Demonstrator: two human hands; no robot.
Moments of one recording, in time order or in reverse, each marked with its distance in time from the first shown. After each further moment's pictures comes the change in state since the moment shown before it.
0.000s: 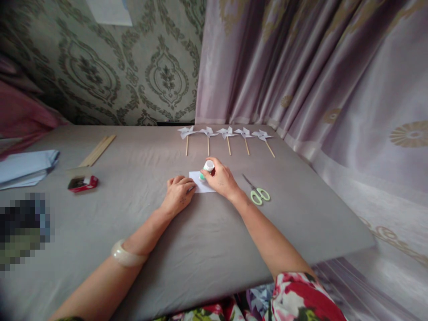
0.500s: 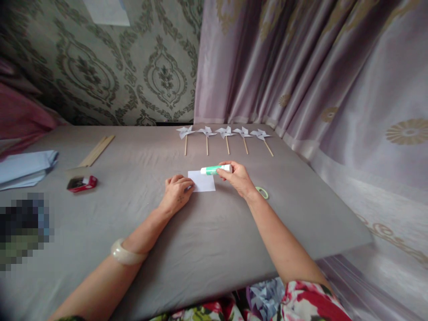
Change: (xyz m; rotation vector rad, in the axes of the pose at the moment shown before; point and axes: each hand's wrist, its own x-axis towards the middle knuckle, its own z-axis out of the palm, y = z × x) left_hand 0.000 -0.003 0.002 -0.090 0.061 -0.008; right_hand -0.010 0.026 -0.029 0.703 0.020 0.406
